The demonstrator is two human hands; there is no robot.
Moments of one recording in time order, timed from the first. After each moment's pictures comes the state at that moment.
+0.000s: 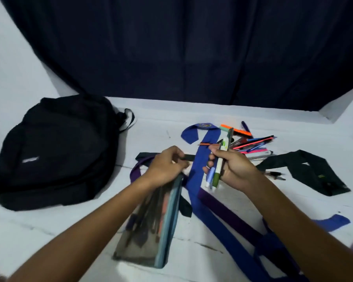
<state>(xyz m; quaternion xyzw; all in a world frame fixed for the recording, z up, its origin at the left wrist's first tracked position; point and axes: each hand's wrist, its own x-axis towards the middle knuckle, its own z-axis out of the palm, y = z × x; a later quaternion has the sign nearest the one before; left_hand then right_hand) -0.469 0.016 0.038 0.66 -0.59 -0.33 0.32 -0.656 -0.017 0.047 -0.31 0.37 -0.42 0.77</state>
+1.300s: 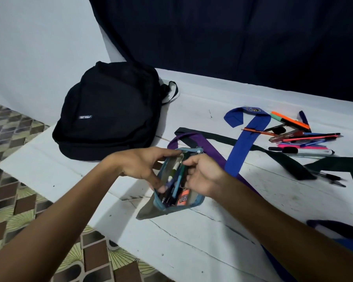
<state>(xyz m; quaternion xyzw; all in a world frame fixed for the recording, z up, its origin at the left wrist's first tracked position) -0.349 0.103 0.052 0.60 -0.61 -0.51 0.12 -0.521 0.046 0.016 -0.25 0.40 -0.17 0.87</state>
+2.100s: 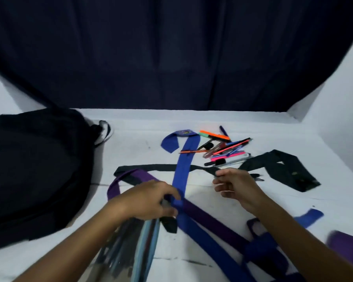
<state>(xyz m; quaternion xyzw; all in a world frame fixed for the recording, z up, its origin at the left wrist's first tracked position) -0.465 0.029 0.052 0.51 -0.83 -0.24 -0.02 -0.721 -0.011 0.017 -0.39 0.58 -0.39 0.60</state>
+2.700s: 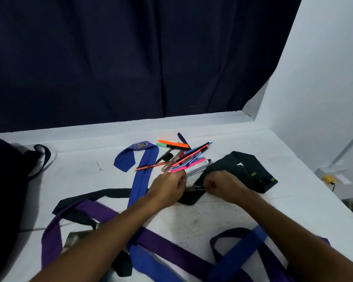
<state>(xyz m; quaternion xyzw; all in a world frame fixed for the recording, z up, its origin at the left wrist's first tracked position) -0.616 -0.092 -0.018 0.49 -0.83 -0.18 0.18 -0.826 -0.082 -0.024 -0.80 0.58 -0.08 0.15</state>
